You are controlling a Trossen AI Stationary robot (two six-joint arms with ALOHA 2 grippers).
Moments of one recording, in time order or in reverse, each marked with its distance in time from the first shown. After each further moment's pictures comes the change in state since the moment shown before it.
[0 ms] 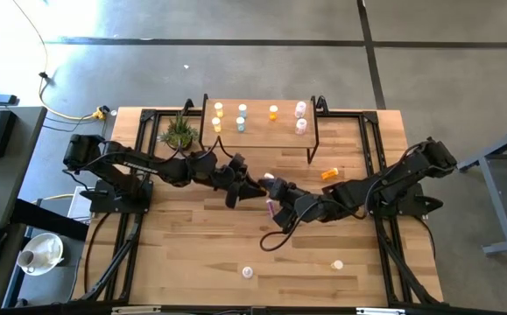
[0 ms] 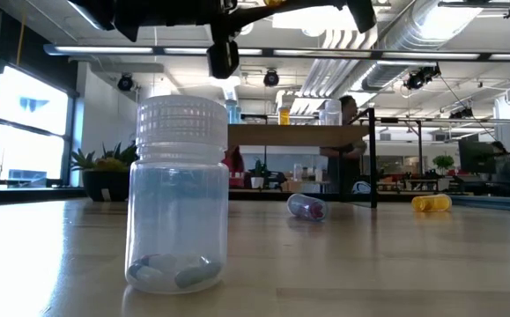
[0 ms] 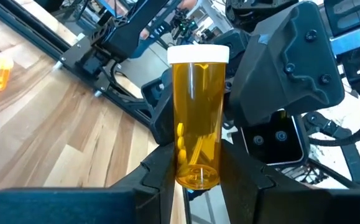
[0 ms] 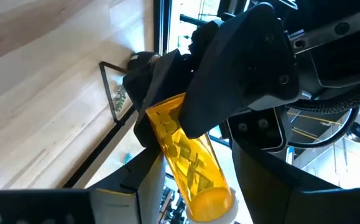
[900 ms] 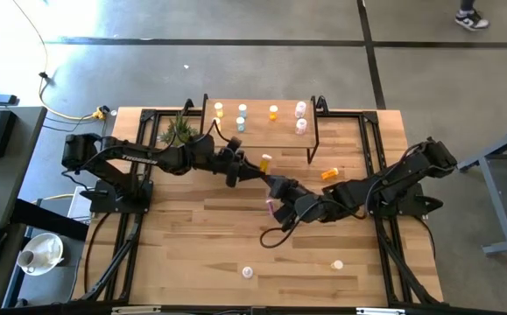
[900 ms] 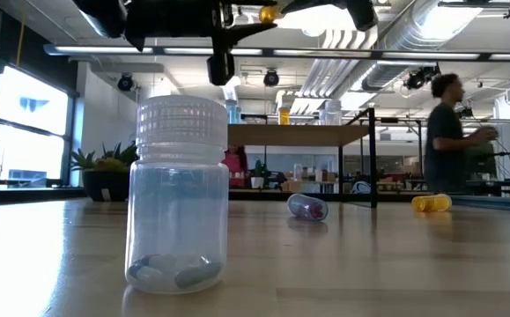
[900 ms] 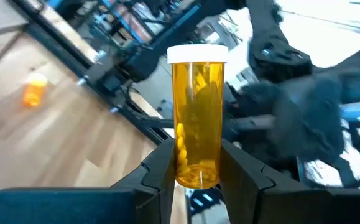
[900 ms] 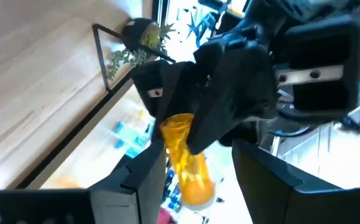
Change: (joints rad) left arm 0.146 -0.036 -0.002 -0.012 0.096 -0.061; right arm 0.002 -0.001 0.003 -0.011 0.116 -0.085
